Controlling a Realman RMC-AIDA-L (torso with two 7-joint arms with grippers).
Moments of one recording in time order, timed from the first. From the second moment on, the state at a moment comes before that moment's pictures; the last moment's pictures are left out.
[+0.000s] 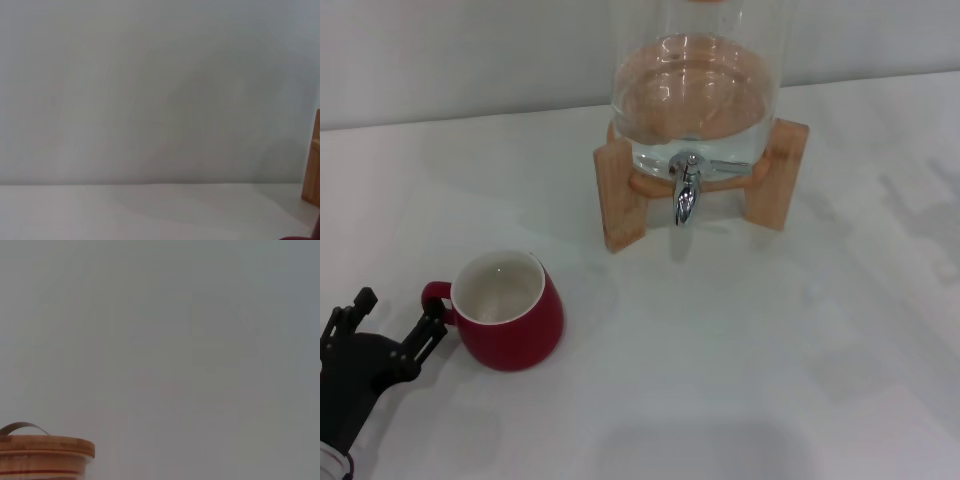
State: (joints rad) left arm -0.24 -2.08 -0.75 -0.27 2.57 1.12 -0.30; right arm 0.33 2.01 -1.06 -0.08 -0.42 -1.66 0.49
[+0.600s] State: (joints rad) left arm -0.26 -2.08 -0.75 -0.25 2.57 1.12 -0.31; right arm 0.33 2.01 -1.06 -0.09 -0.41 -1.66 0.49
